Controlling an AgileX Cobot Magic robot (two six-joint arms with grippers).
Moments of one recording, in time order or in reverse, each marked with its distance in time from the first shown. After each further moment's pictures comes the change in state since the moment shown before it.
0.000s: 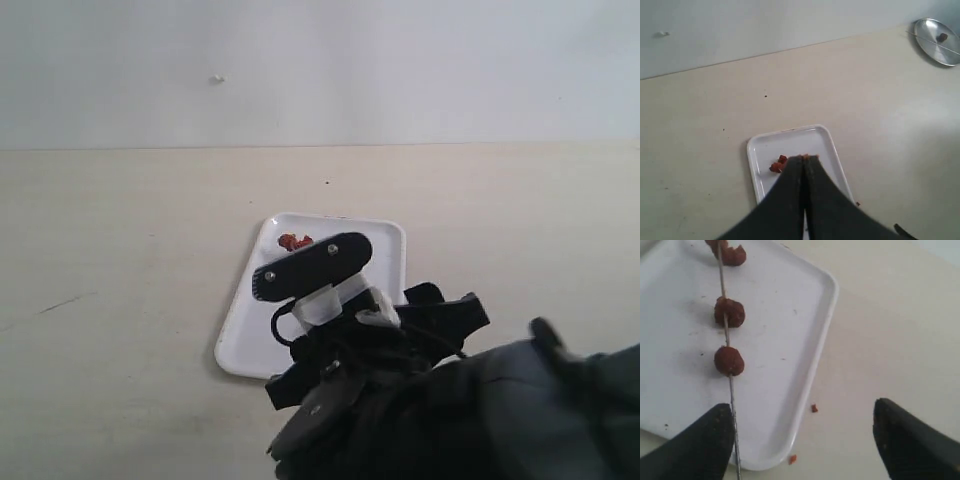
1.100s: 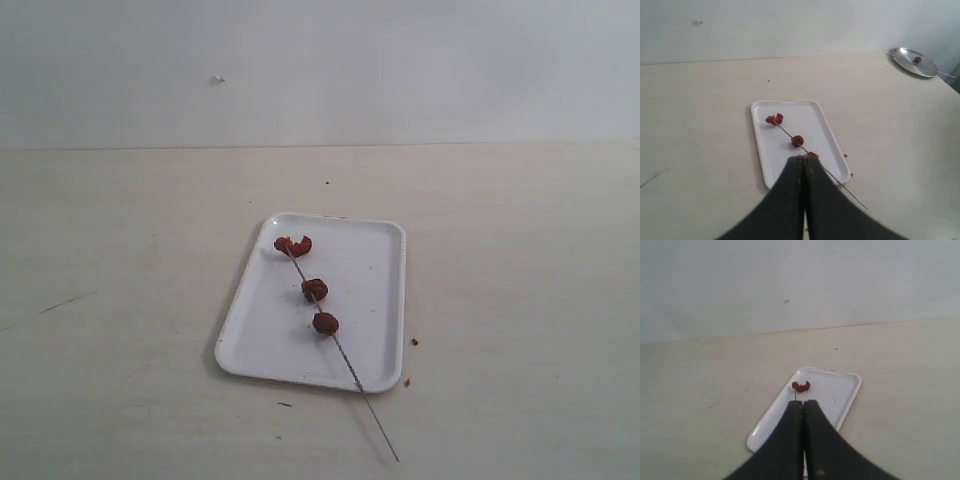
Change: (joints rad) left arm 0.000 -1.214 1.193 0.007 -0.320 0.025; right arm 0.004 -1.553 0.203 0.417 0.006 -0.685
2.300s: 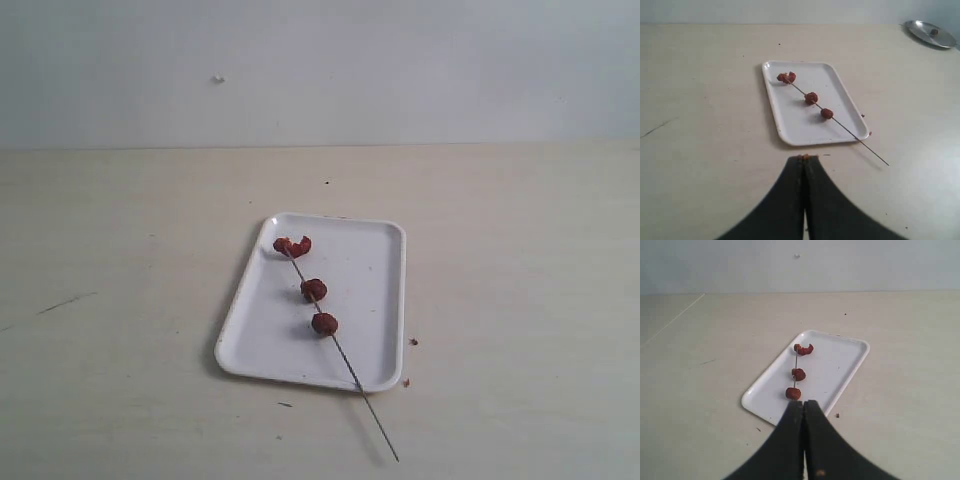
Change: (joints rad) left arm 0.000 -0.366 0.360 0.035 -0.002 -0.011; right arm 0.000 0.000 0.151 0.052 -0.080 -0.025
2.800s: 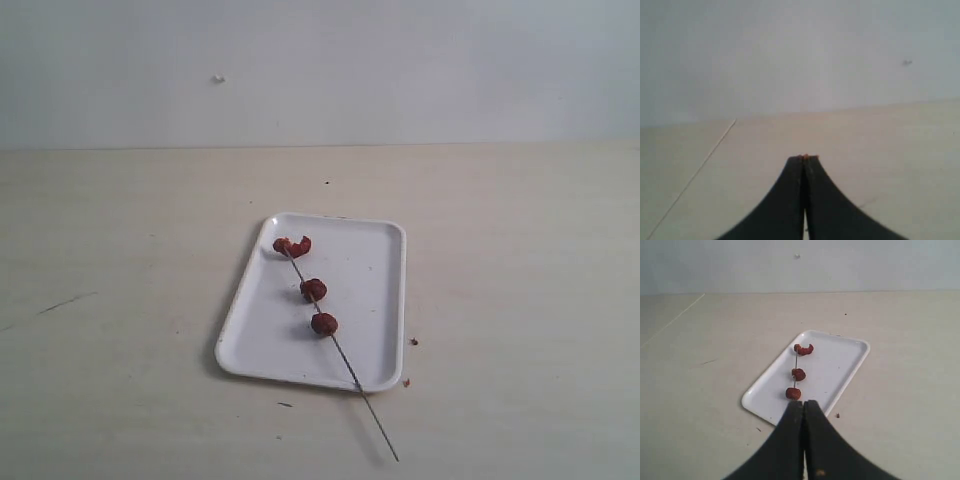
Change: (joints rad) left arm 0.344 -0.033 0.307 0.441 -0.636 -0.014; right arm 0.000 0.000 0.000 0.000 0.000 0.000
